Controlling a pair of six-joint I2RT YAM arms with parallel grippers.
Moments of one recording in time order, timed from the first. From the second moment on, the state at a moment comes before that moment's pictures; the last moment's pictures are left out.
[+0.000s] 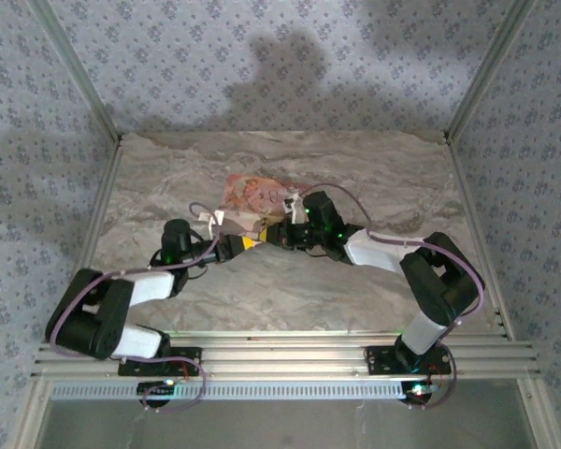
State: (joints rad) left arm -0.32 1.34 0.34 0.69 0.85 -0.86; right arm 0.69 1.65 0.87 0.25 -0.60 0.88
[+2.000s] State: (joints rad) left arm -0.32 0.92 0.40 0.05 0.67 -0.60; right arm 0.77 1.57 0.98 -0.22 -0.31 0.87
